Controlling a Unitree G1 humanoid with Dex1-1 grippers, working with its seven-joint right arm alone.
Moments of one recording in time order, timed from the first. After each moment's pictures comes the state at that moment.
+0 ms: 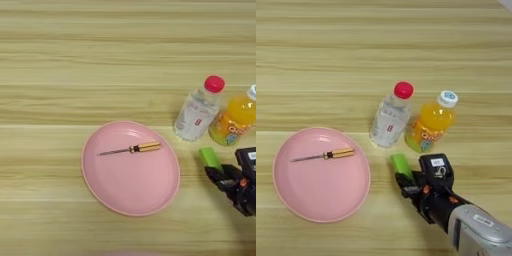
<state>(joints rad) 0.41 -0.39 -0.35 -0.78 0.33 1.06 0.38</state>
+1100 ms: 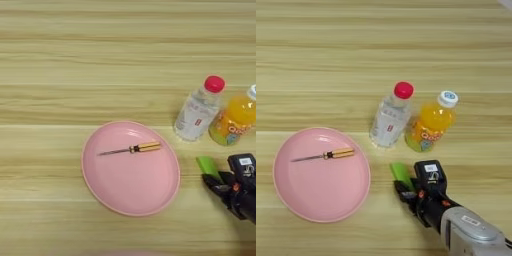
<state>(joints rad) 0.41 -0.39 -0.27 -0.65 0.26 0.97 0.36</state>
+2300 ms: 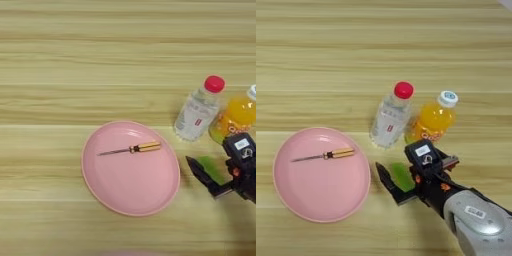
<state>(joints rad) 0.43 -0.54 -0.19 -0.82 0.13 0.73 0.45</state>
